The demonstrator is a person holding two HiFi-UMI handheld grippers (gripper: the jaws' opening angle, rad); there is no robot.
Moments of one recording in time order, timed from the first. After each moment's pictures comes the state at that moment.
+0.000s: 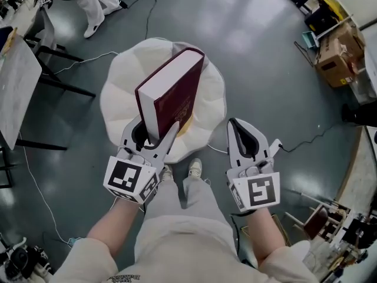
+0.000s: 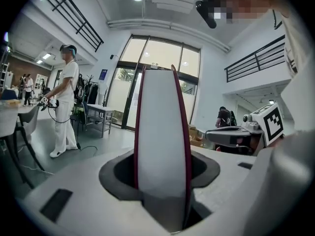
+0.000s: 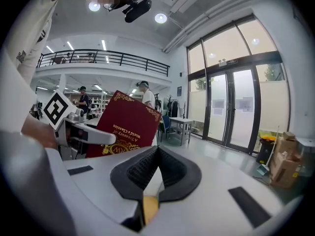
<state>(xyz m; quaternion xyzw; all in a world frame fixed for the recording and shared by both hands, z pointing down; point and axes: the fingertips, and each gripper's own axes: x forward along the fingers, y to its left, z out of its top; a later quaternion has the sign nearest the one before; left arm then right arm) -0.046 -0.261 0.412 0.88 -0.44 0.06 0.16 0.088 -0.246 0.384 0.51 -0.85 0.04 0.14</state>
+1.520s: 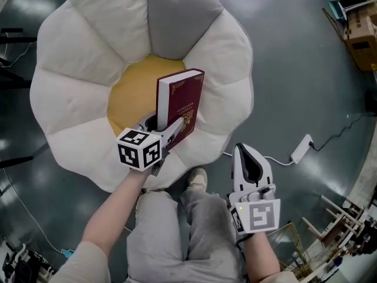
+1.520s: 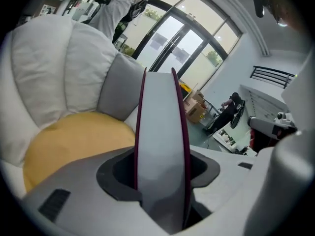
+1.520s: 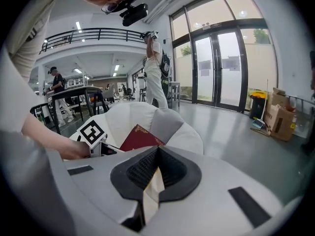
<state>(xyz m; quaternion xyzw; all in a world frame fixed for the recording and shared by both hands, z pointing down) 0.021 -0.332 1.052 0.82 -0.34 0.17 0.42 0.153 -0.271 0.897 0.56 -0.79 0.16 0.21</state>
